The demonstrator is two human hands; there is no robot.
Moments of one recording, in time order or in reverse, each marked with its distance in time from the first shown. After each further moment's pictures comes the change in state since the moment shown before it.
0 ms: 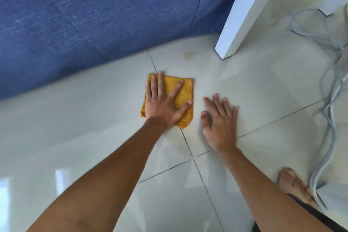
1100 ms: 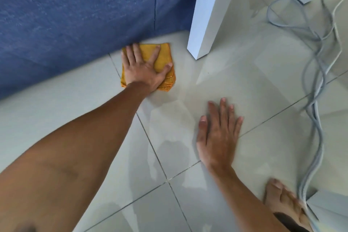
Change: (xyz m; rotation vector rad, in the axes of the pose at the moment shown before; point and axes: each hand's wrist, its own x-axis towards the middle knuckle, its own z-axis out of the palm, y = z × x) left_hand 0.139 0.034 -0.009 0.072 -0.013 -0.080; right_hand 0.001 0.046 0.007 -0.011 0.296 0.184
